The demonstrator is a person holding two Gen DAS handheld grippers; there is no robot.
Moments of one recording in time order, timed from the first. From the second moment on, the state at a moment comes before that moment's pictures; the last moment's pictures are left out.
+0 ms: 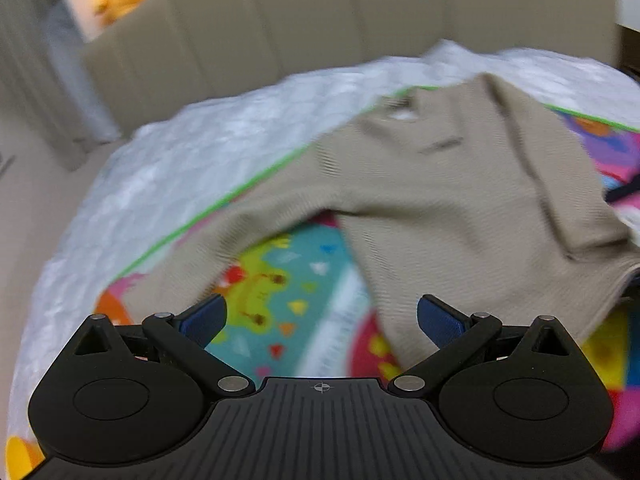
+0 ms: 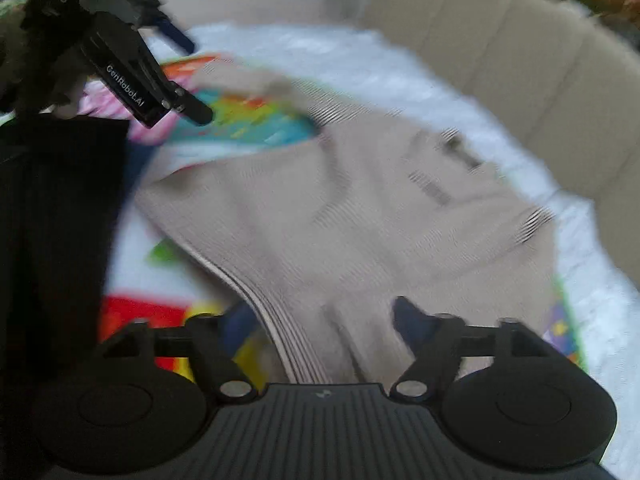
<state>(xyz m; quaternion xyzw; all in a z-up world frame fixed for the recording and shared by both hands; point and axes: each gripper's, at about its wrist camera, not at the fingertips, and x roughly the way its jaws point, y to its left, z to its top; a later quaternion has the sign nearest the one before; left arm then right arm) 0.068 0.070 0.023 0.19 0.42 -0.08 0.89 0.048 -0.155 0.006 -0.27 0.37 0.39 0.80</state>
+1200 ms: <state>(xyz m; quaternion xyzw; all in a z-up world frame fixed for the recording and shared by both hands) 0.131 0.114 -0.058 -0.15 0.46 -0.02 0.88 0.278 -0.276 0.032 -0.36 0.25 0.10 0.89</state>
